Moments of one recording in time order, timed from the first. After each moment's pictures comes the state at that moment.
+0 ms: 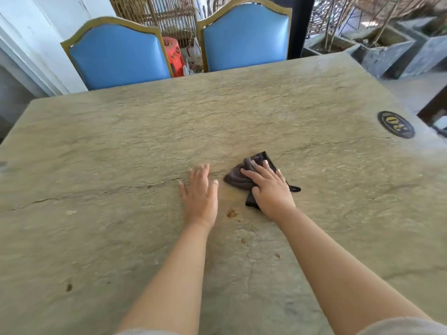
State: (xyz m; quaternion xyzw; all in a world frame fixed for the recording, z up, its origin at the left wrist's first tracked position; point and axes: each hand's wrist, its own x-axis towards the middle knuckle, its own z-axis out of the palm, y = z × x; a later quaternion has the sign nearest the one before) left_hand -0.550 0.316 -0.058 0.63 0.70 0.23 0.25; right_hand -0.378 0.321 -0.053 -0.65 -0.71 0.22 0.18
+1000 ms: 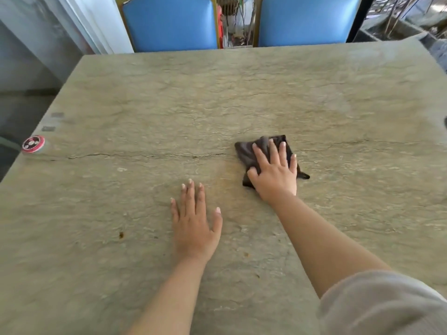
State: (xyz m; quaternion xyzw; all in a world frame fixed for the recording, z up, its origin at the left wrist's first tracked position) left_hand -0.642 0.205 -0.072 0.63 0.76 0.10 0.05; right_hand -0.469 0.330 -0.052 -0.68 -0.72 0.14 0.05
